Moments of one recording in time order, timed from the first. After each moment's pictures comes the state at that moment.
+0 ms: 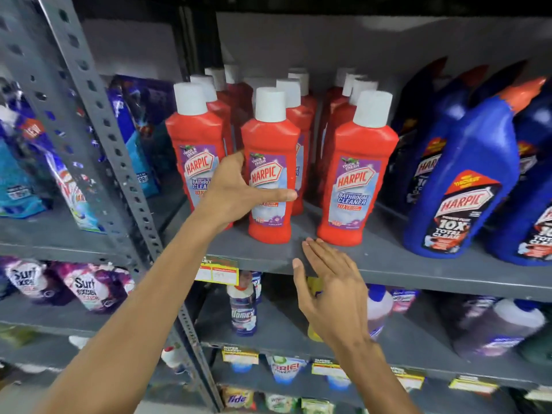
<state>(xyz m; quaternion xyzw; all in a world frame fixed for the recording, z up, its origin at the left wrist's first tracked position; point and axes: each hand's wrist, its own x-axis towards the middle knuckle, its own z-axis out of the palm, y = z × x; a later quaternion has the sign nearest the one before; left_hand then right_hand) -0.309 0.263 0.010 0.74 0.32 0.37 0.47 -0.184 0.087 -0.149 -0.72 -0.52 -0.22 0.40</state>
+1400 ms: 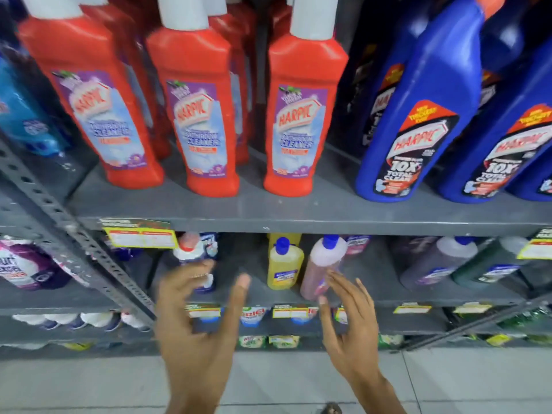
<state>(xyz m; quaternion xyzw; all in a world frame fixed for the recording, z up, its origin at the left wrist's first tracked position) -0.338 0.059 -0.146 0.62 0.41 0.56 0.36 -0.139 -0.054 -0.264 -0.75 -0.47 -0.11 0.46</state>
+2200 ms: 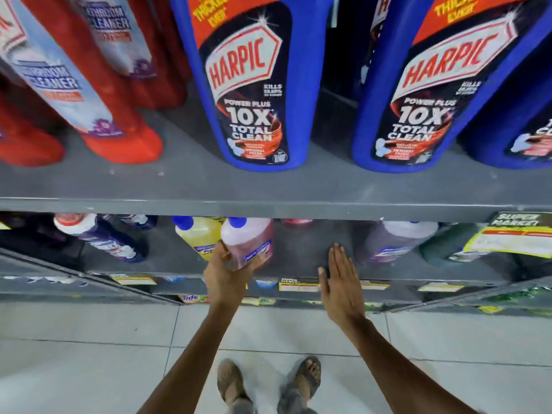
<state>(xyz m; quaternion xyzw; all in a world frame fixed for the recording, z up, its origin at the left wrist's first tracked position) -0.115 0.039 -0.321 0.61 0.59 0.27 0.45 0.090 -0.118 -0.460 -0.85 -0.47 -0.02 0.23</state>
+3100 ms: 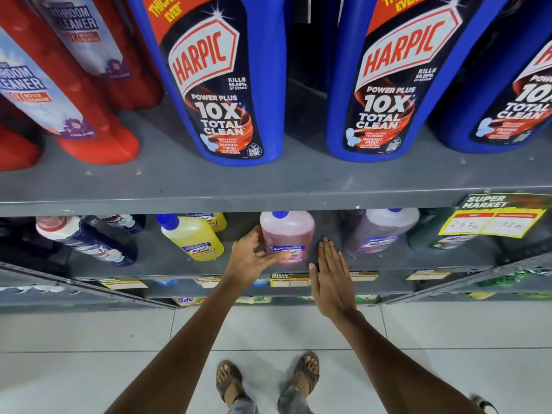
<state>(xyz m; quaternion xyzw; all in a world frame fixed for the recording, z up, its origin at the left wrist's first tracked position) -0.064 0.044 -0.321 0.69 0.42 0.14 0.57 0.088 -0.125 -0.451 -0.85 -0.48 0.02 0.21</state>
